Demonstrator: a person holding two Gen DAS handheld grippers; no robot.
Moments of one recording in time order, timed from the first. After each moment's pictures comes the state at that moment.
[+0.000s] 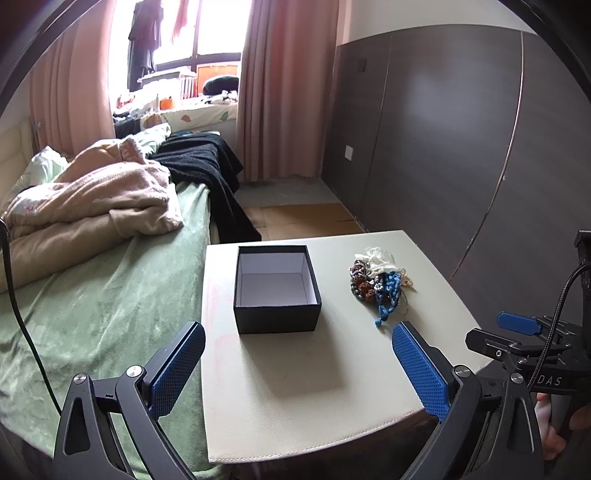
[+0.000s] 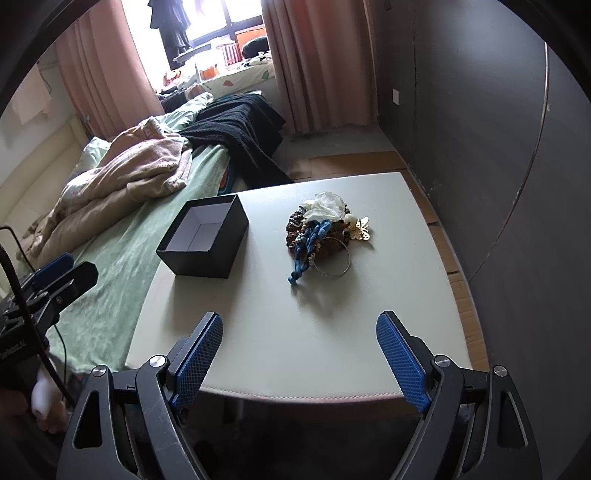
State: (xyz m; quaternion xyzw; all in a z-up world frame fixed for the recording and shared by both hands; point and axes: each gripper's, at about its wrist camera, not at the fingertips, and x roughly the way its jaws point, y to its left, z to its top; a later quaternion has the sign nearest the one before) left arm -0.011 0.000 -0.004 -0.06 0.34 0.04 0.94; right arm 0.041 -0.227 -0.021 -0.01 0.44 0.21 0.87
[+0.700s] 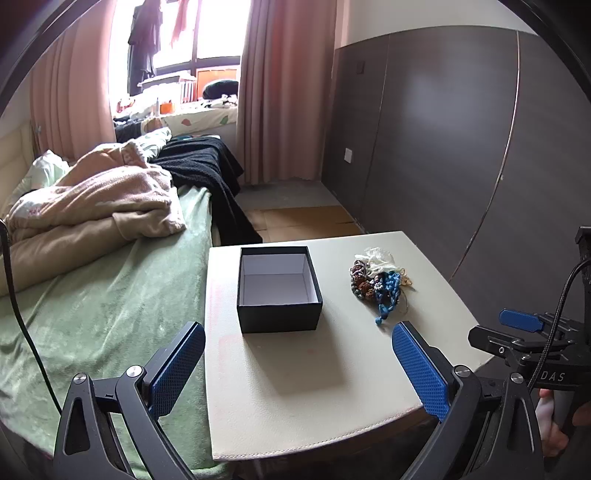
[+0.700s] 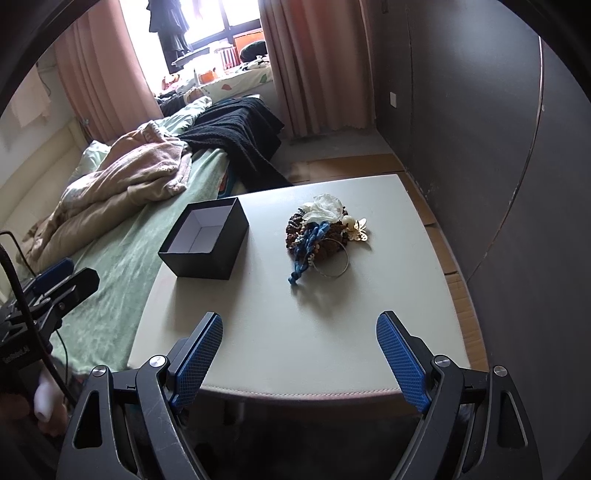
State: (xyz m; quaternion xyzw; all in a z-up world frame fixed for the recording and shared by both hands) left arm -0.021 0.003 -0.001 -0.06 0.33 0.04 0.94; right arm 0.035 -0.229 -0.019 0.00 0.43 0.21 0.88
